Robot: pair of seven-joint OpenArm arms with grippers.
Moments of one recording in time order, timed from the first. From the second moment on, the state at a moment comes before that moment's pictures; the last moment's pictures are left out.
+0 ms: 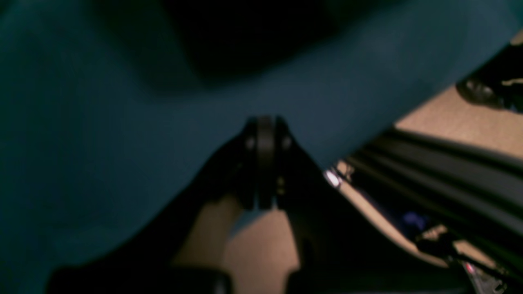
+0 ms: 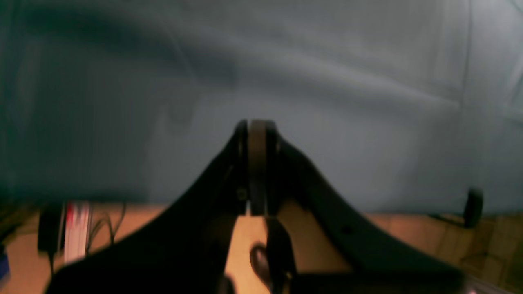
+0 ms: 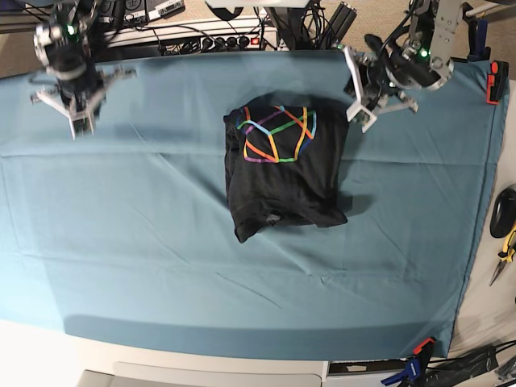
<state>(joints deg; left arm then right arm) 25.1 -20.1 7.0 117.8 -22.2 -19.1 66.0 -35.9 14.9 28.5 131.3 8.6 23.5 -60.2</state>
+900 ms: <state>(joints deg) 45.5 -27.4 7.0 117.4 -9.4 -12.4 62.9 -41.7 15.2 30.7 93.2 11.7 23.5 -54.0</state>
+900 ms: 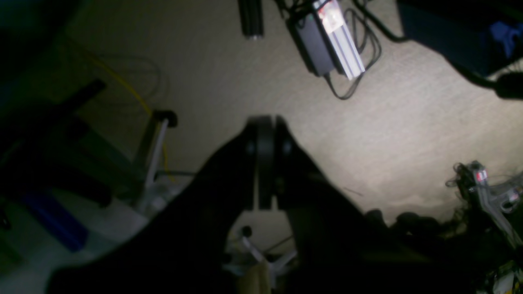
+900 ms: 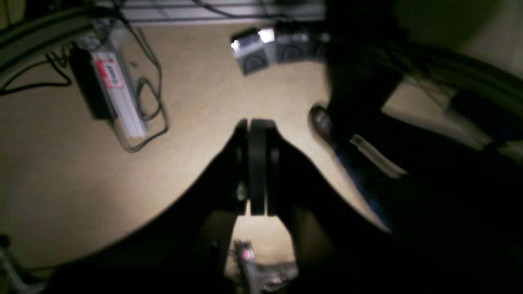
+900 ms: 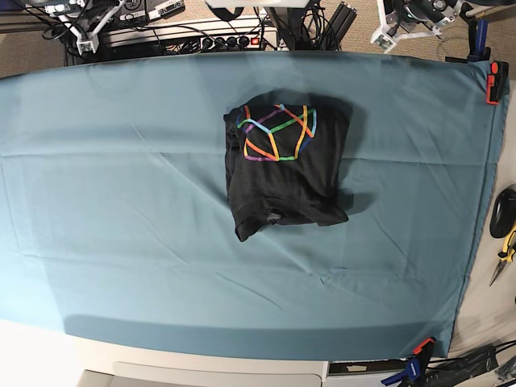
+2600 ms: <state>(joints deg) 9.3 -1.3 7.0 21.7 -7.4 -9.3 16.6 -7.7 10.4 27.7 15.4 -1.9 17.5 -10.4</state>
